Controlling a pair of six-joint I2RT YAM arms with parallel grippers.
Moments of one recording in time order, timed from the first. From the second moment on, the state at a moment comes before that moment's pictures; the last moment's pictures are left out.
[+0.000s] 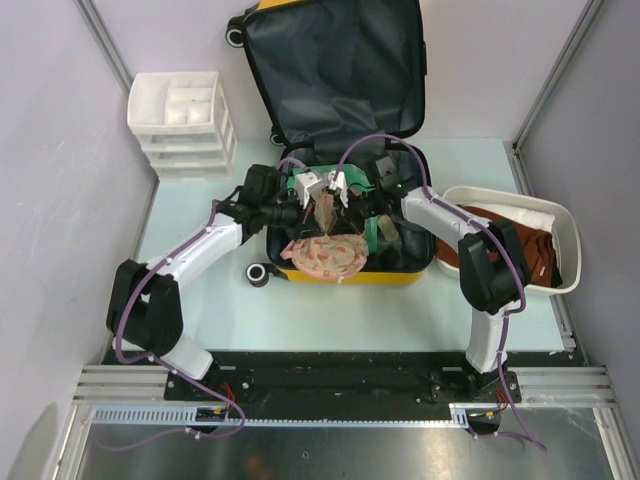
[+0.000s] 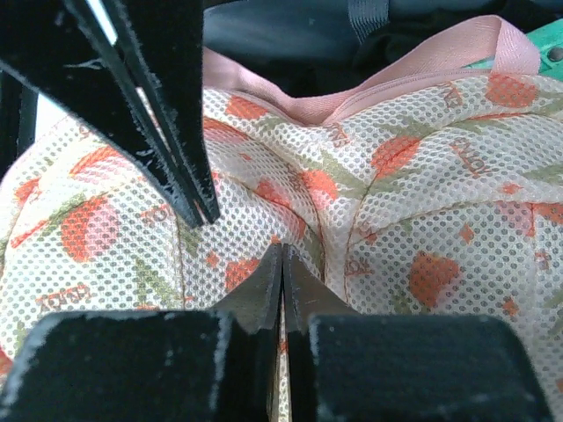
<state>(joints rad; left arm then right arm) -0.44 1.55 1.16 -0.30 0.71 0.18 0.51 1.91 1.49 -0.43 -0.87 -0.62</state>
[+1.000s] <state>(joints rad) -0.28 1.41 1.10 -0.27 0.60 0.13 0.51 1.77 1.47 -0.26 -0.34 -0.15</state>
